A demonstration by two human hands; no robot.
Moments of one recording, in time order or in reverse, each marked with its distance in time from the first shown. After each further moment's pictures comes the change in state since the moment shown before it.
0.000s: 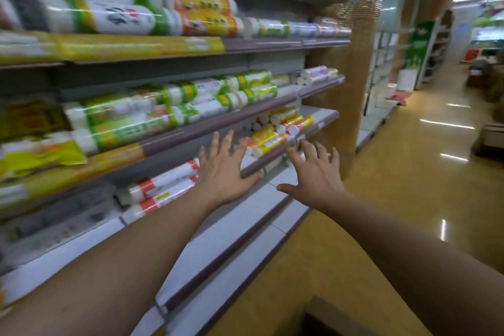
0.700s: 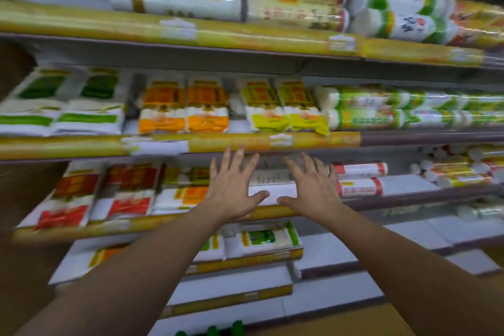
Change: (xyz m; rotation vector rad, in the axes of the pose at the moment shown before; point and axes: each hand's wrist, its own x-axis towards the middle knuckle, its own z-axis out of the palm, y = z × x) left_hand -0.328 -0.310 -0.102 0.192 0.014 -0.528; right_hand -0.068 -0.441 -0.021 0.133 -0.071 -0.584
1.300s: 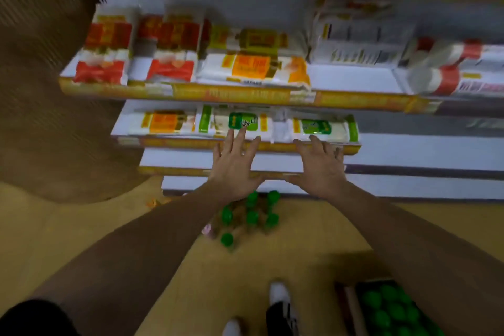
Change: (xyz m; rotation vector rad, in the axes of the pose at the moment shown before) left_hand -0.162 -0.092 0.183 -0.085 -0.366 -0.240; right_hand -0.059 -0.111 0.203 0.099 -0.504 -0.155
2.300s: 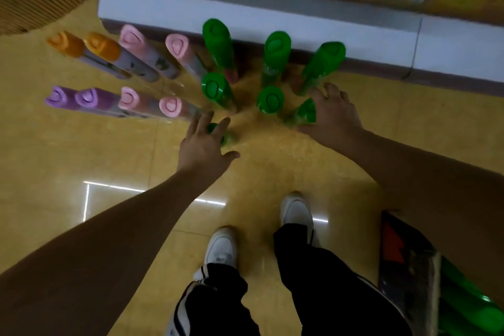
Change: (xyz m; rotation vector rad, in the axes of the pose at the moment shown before) left_hand -0.044 -0.109 0.526 -0.173 -0.303 -0.428; right_hand 0.166 0.015 0.531 0.136 -0.357 -0.141
